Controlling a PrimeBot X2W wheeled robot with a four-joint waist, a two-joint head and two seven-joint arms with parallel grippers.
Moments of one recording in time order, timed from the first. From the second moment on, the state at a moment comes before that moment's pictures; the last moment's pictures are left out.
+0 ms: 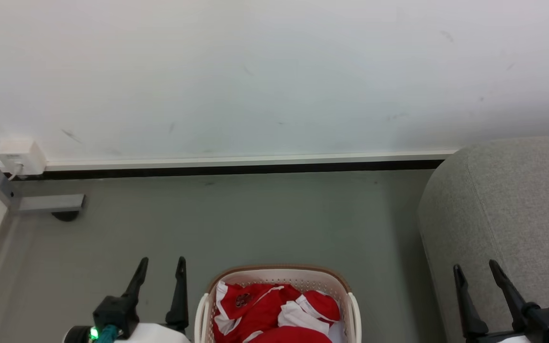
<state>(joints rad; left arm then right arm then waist) -0.10 0.05 -0.09 0.29 -0.10 0.05 -0.26 -0.06 -0.11 0.07 0.29 0.21 0.13 -0.26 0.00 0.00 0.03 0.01</state>
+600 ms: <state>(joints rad) -0.31 0.05 -0.25 0.52 -0.13 0.02 -0.26 -0.19 -0.11 0.09 0.24 0.28 0.13 -0.26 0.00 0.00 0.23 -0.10</state>
